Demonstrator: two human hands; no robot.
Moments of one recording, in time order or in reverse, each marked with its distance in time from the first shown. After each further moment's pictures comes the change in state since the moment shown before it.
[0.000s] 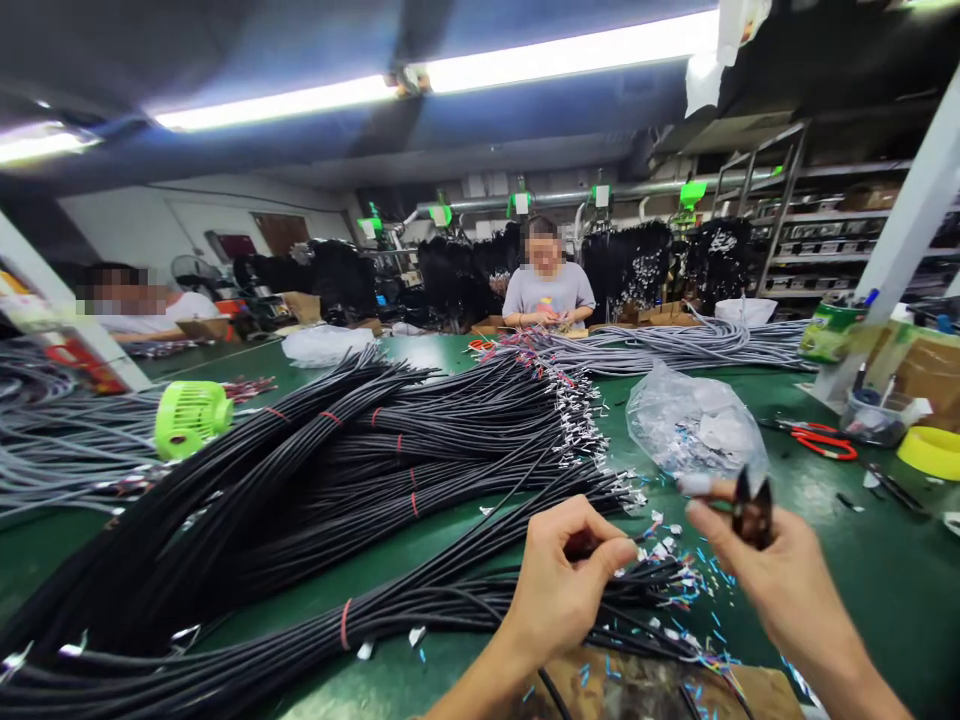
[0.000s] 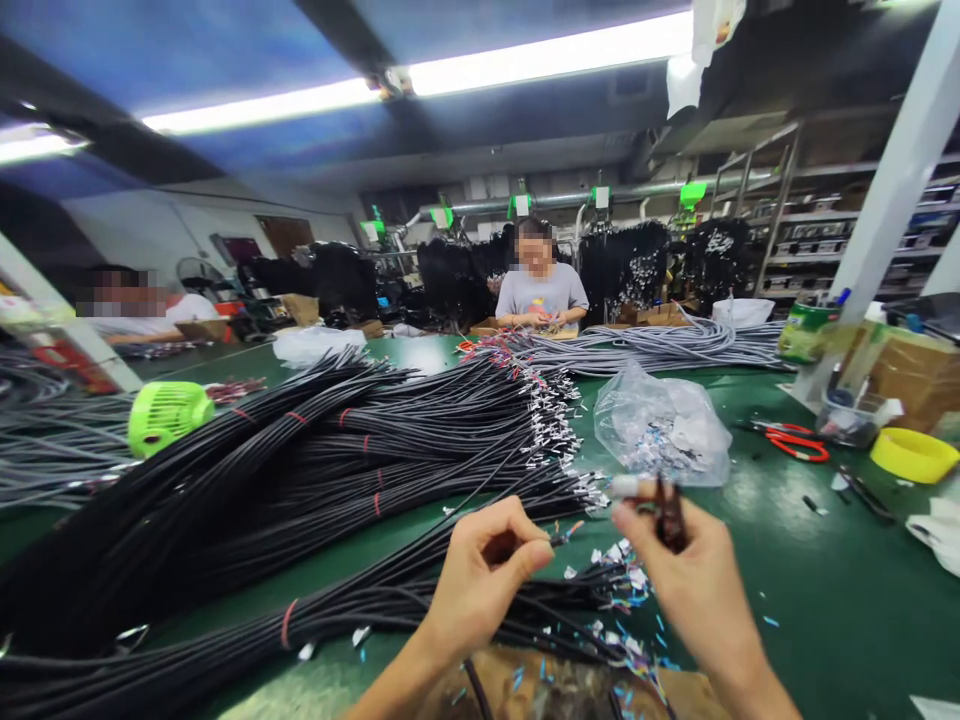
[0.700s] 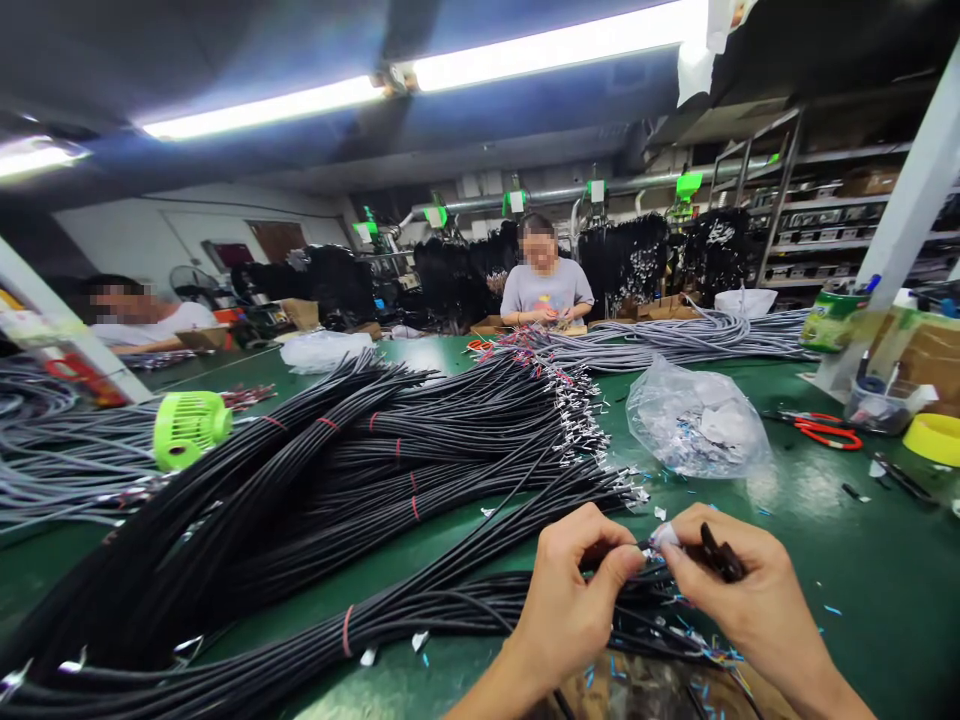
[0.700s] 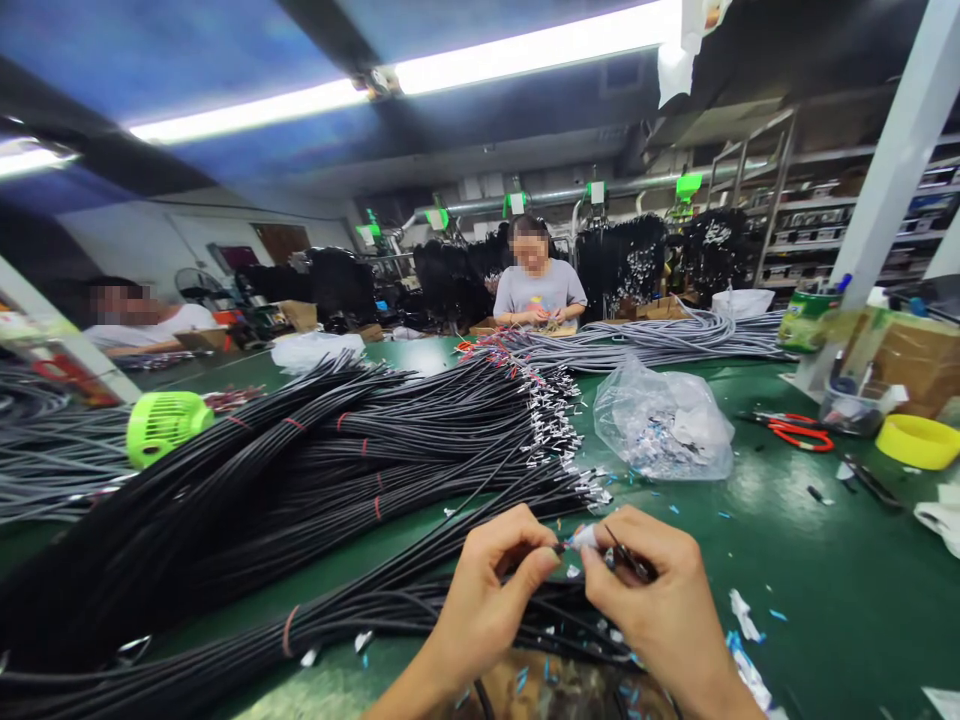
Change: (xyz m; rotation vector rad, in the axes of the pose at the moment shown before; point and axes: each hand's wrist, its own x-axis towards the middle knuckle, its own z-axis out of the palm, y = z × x) left_hand -0.008 -0.007 0.005 0.152 -0.054 0.141; right_hand -0.022 -0.005 0.028 -0.108 -0.193 -0.152
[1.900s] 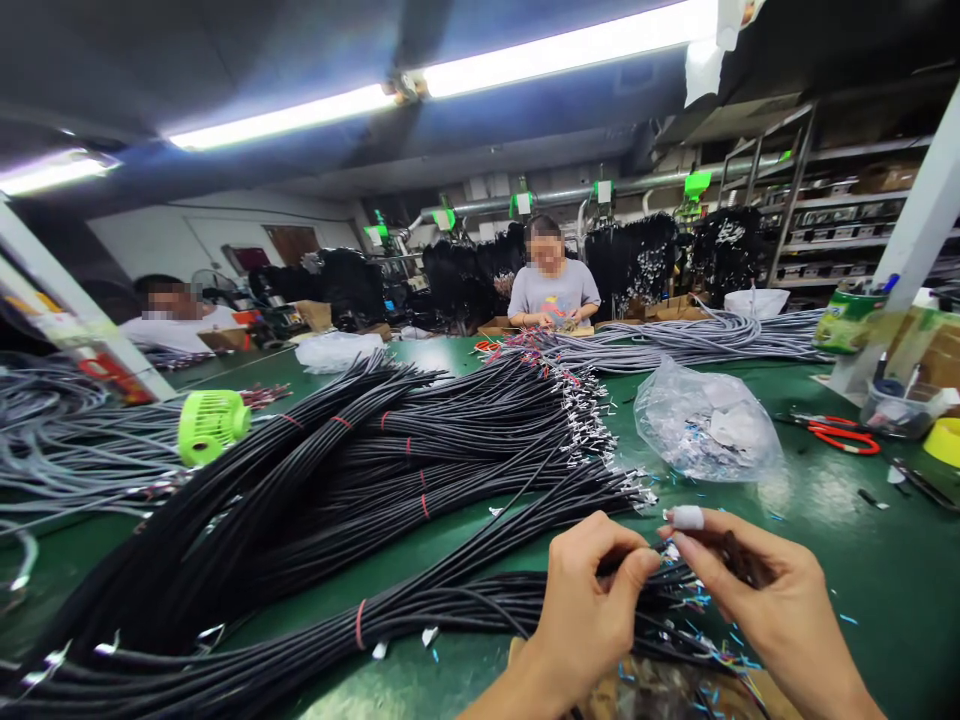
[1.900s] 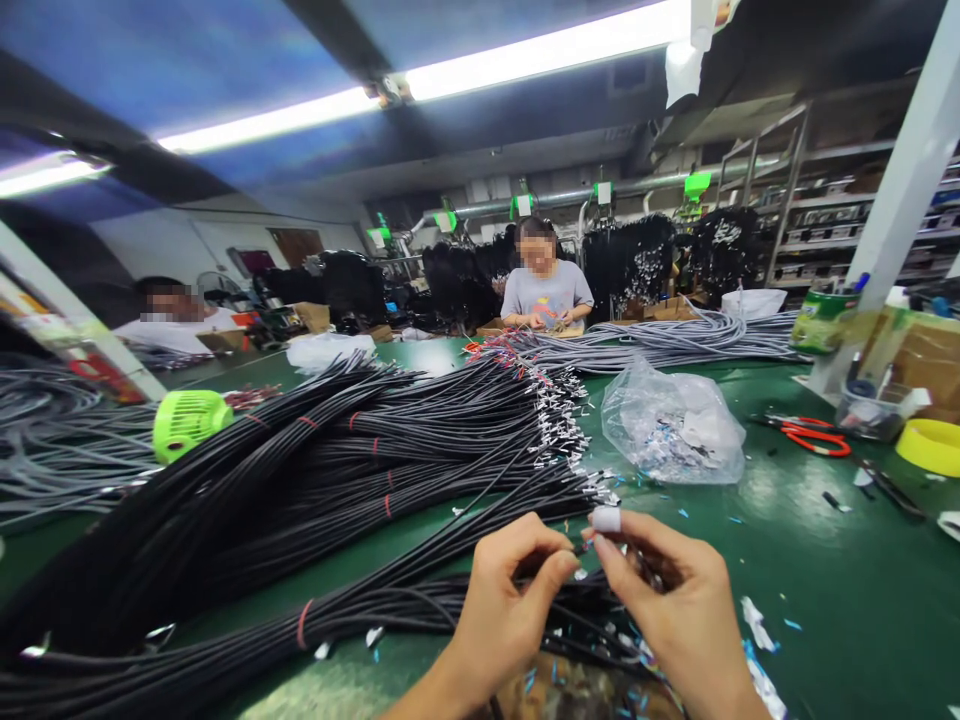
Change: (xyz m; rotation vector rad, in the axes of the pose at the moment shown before) left_hand -0.003 -0.002 0.009 0.152 0.058 0.017; right_hand -0.003 0.012 -0.004 0.226 0.095 0.183
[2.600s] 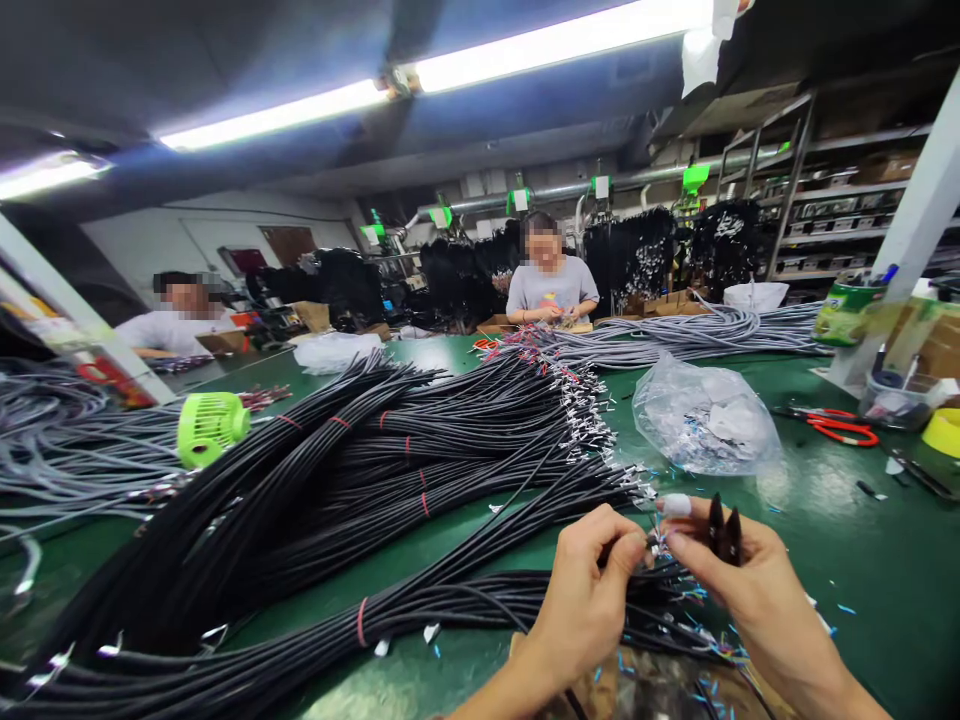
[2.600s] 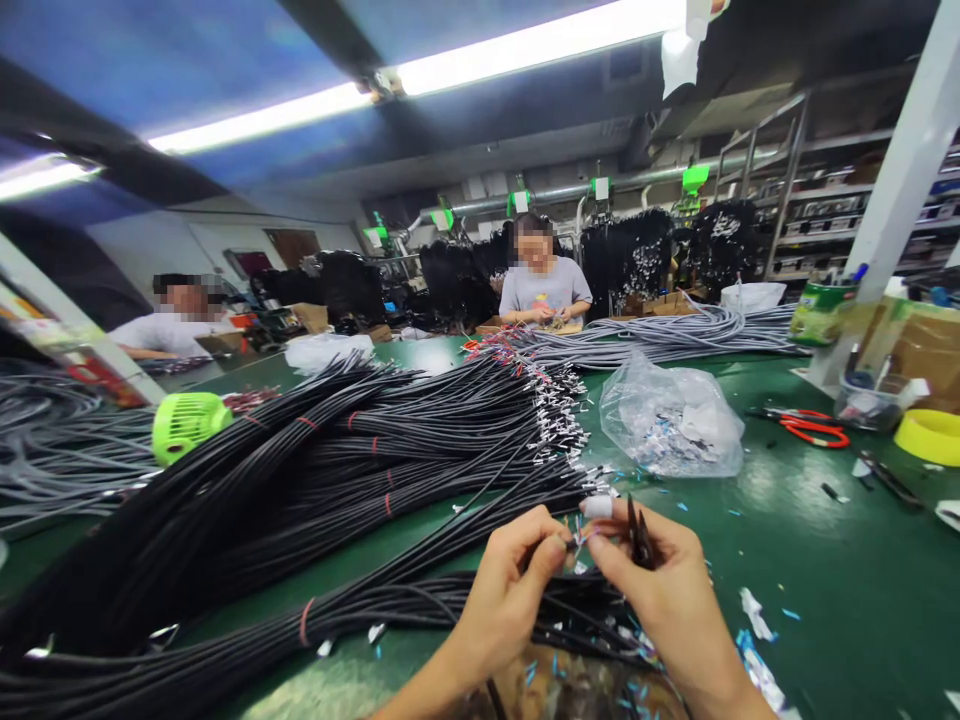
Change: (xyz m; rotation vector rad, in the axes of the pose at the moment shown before) left_hand 0.002 -0.005 -0.001 -0.179 -0.114 -0.089; right_hand 0.004 0.002 0.011 0.185 0.023 0.141
